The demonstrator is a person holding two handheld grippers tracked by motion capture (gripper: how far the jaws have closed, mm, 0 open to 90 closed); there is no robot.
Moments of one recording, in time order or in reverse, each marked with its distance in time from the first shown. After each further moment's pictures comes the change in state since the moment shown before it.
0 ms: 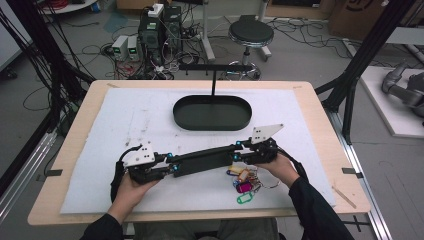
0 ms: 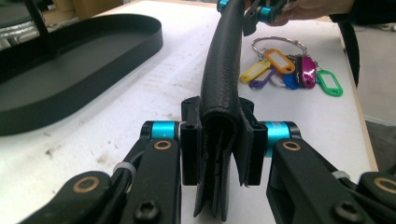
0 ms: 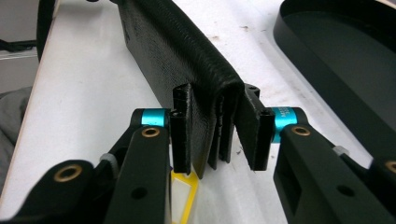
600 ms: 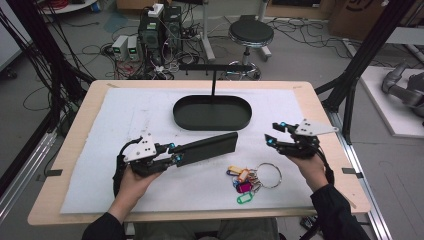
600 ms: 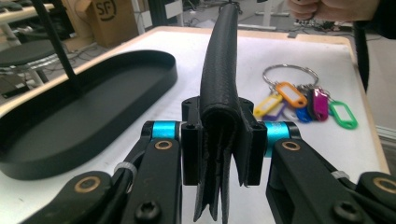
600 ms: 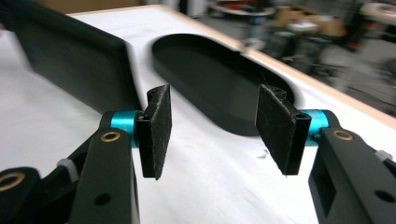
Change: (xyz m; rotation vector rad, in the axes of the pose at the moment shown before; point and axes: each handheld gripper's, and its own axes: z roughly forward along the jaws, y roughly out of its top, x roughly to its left) left arm 0.003 0.029 0.001 -0.067 0.055 0.050; right arm -0.002 -0.022 -0.099 -0.169 -0.439 0.133
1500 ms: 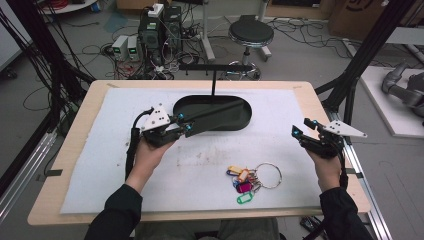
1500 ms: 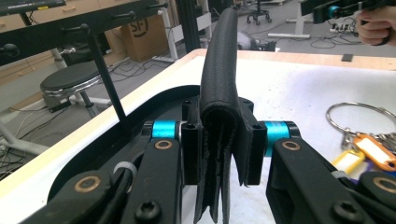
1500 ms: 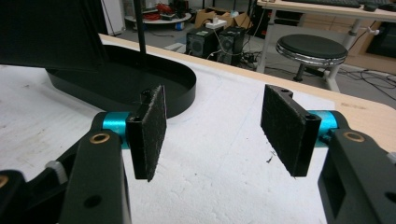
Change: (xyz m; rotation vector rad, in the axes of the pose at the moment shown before) left arm 0.044 0.046 0.045 -0.034 0.115 0.043; right arm -0.037 -0.028 -0.039 -0.043 -0.303 0.185
